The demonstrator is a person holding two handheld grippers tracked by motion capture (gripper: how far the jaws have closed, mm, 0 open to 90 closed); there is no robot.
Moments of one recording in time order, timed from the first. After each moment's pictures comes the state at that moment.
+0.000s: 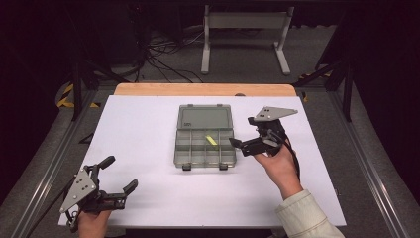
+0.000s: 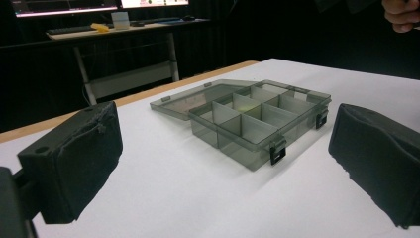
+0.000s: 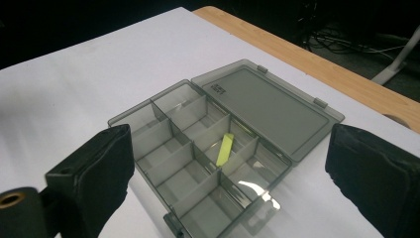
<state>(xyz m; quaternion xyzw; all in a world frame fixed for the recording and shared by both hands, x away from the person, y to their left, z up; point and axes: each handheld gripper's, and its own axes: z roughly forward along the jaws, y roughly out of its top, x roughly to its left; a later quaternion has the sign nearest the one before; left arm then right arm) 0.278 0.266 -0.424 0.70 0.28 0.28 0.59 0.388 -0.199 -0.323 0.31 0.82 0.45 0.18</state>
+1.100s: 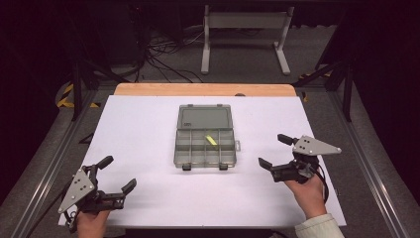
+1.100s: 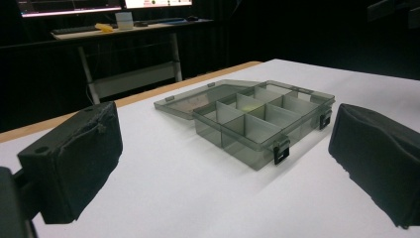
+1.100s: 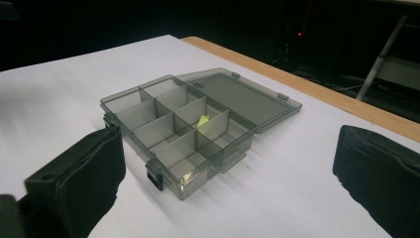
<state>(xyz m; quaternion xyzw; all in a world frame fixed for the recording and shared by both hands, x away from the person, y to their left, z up) 0.277 0.268 -0.424 0.70 0.29 0.29 0.59 0.333 -0.274 -0.365 0.30 0.77 0.52 0.24</state>
